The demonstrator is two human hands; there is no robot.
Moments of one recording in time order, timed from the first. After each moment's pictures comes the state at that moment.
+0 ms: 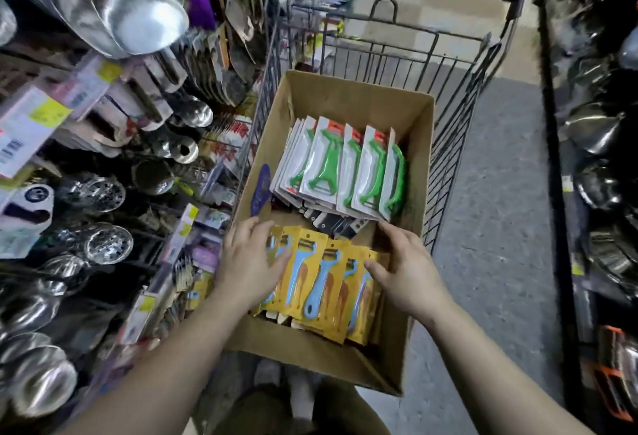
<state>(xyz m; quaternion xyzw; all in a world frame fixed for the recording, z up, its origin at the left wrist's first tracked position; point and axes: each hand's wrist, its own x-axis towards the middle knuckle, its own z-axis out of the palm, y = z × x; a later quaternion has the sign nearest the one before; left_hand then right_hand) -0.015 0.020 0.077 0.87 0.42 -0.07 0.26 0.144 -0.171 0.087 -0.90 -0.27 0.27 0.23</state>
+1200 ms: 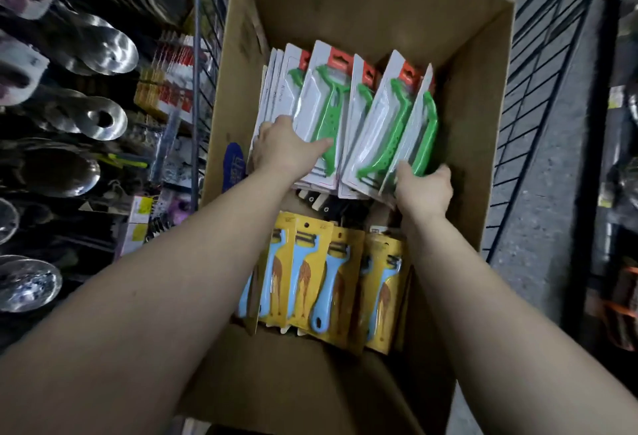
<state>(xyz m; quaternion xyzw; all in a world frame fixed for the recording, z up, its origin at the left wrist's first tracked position) 0.187 0.126 -0.029 0.79 0.48 -0.14 0.36 0.255 -0.047 -0.026 -0.86 0.21 0.26 0.37</state>
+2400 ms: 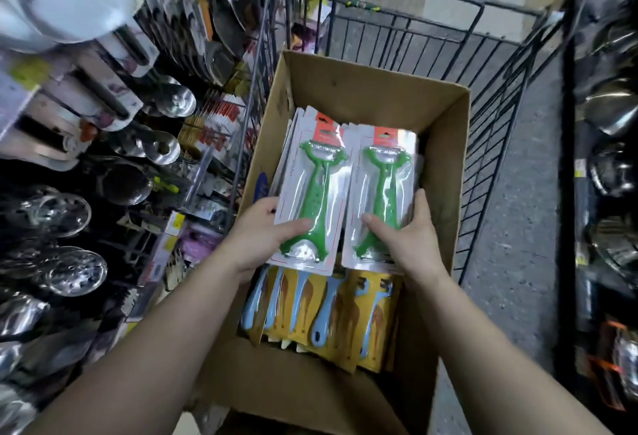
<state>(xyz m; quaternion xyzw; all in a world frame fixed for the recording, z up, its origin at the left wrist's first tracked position) 0.059 0.104 0.033 0.59 0.41 -0.03 0.70 0.202 -0.084 0.055 -0.81 -0.05 0.32 0.49</state>
